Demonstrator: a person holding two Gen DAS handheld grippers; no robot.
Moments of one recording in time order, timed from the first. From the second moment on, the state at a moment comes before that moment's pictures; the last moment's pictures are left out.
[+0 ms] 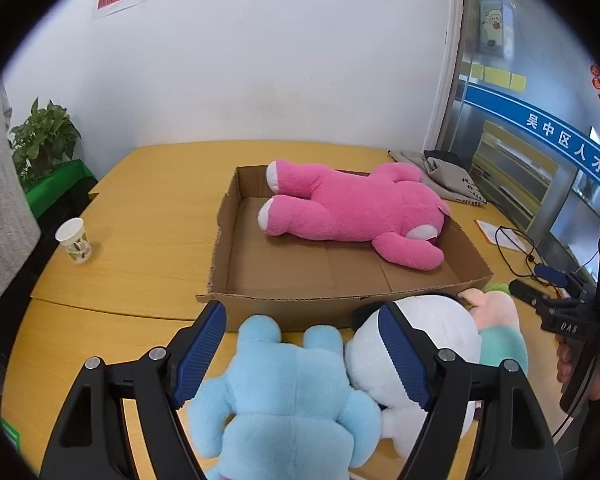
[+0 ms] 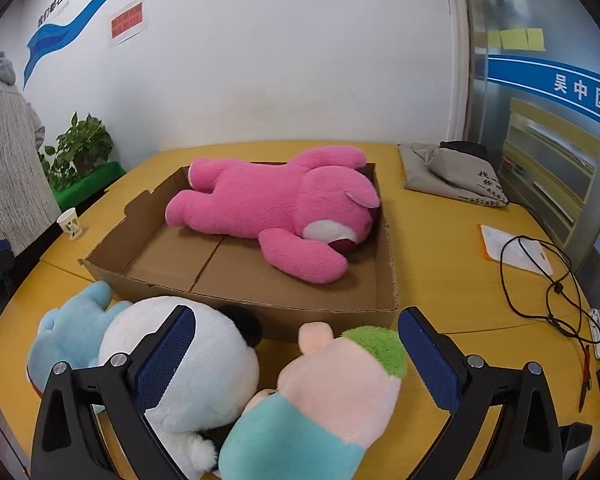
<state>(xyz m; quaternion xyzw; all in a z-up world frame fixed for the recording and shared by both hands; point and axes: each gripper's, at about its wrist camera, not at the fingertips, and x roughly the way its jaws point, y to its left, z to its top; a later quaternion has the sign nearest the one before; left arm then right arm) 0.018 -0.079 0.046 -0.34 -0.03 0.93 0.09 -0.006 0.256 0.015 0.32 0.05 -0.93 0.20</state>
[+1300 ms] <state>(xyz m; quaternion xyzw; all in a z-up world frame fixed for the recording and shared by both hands) -0.004 -0.063 0.000 -0.38 -0.06 0.91 0.13 0.019 0.244 -0.003 0.34 0.05 -0.93 0.17</state>
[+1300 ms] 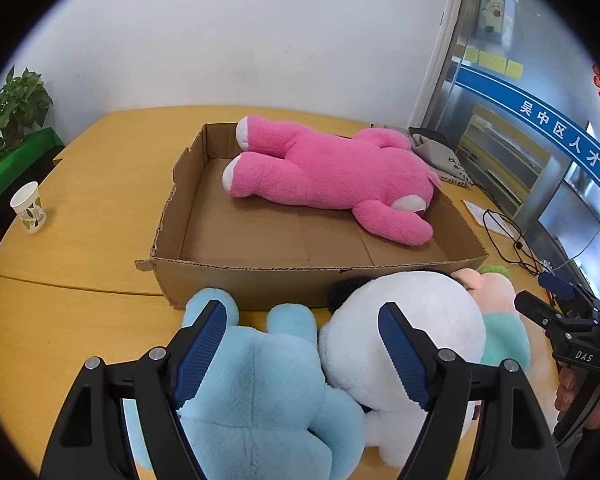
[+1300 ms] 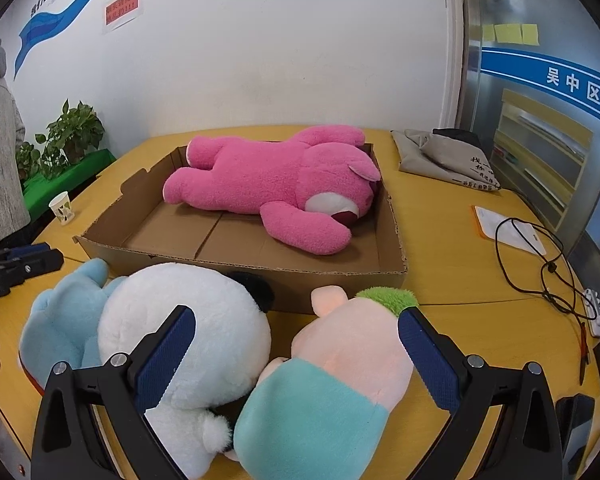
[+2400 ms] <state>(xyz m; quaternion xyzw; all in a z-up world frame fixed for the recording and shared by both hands) 0.008 -0.114 -0.014 -0.38 -0.09 0.91 0.12 0.021 0.222 -0.010 0.34 0.06 -0.91 0.23</state>
